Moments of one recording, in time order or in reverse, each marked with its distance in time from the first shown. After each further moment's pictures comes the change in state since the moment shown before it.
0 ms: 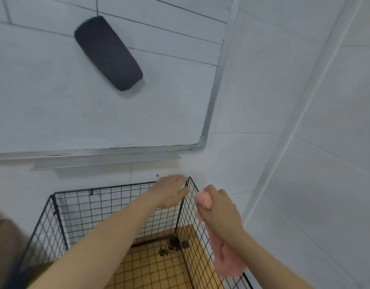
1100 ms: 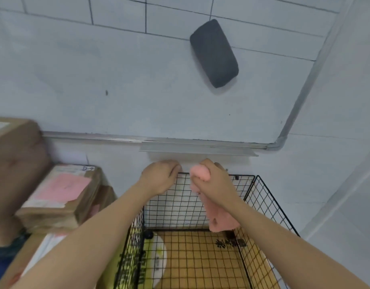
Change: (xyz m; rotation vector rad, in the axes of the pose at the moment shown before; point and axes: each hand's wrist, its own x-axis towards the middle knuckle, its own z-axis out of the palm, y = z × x) left_hand -0.136 -0.143 -0.038 -0.015 0.420 -0.277; right_hand 0.032 -0.148 0.084 0.253 -0.138 -0.389
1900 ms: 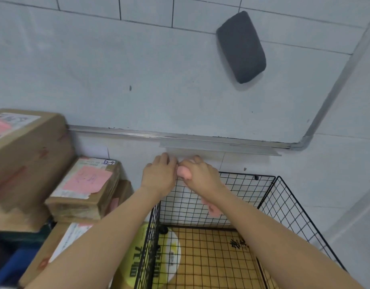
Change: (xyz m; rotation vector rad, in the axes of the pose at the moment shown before) left_hand -0.031 -0.022 -0.009 0.374 0.059 -0.166; right_hand 0.031 -0.044 0.058 -0.405 -0.195 -0.213
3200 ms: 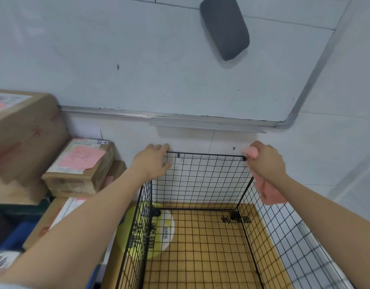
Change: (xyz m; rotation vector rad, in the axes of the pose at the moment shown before) left_hand -0.017 0.003 -0.009 -0.141 -0.203 0.024; right_hand -0.076 0.155 -0.043 0.024 0.197 0.546
